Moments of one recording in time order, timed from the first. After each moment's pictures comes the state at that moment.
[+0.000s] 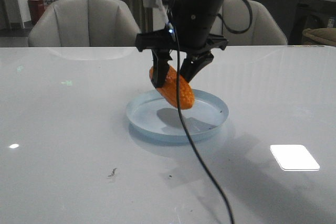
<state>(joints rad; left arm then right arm) -0.11 0.86 -0.88 0.08 0.72 0.01 0.48 2.12 -1.75 0.18 0.81 -0.02</state>
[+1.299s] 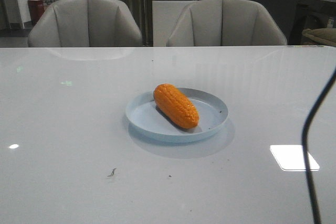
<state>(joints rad) -0.11 0.86 -0.88 0.05 0.71 0.01 0.18 1.48 -1.91 0.07 1.15 -0.02</state>
